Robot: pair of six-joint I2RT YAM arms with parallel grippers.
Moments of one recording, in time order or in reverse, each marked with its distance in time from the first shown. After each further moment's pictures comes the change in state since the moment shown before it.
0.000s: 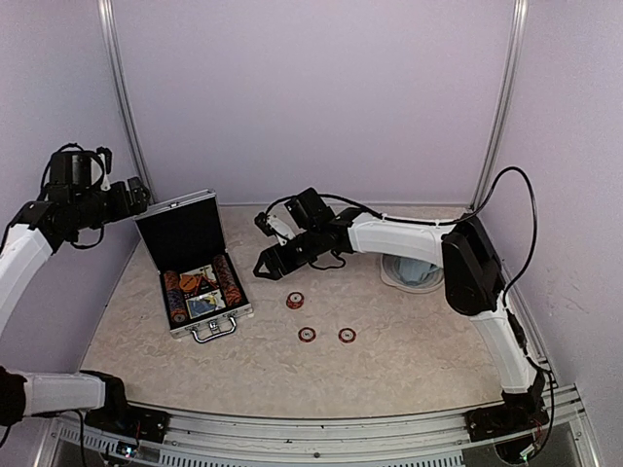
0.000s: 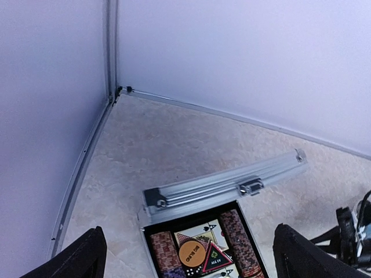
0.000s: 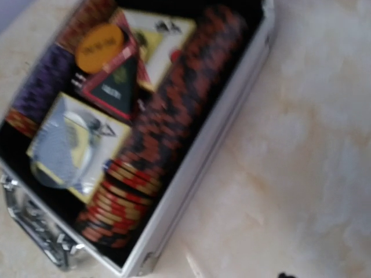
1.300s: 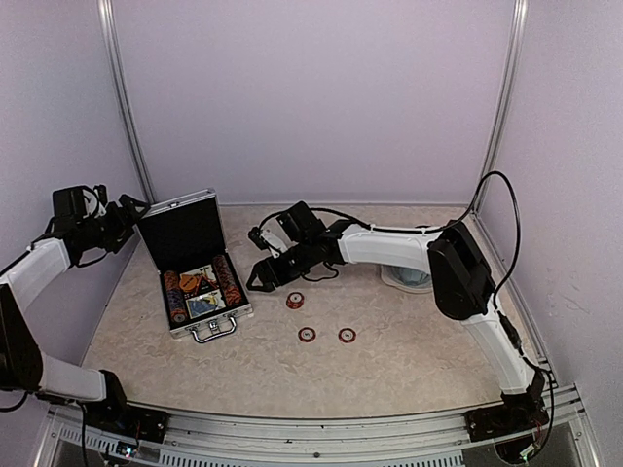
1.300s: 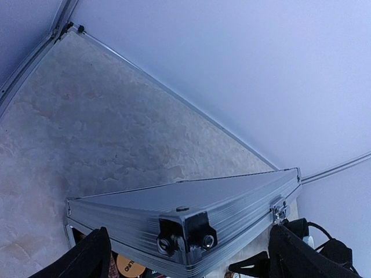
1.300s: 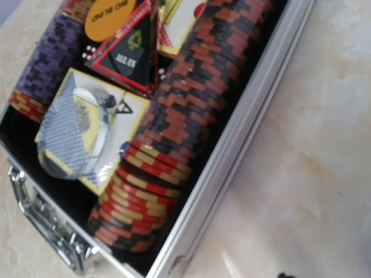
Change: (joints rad) left arm 0.348 0.149 -0.289 0.456 0.597 -0.333; right arm 0.028 0.069 0.014 0.018 -0.054 0.072
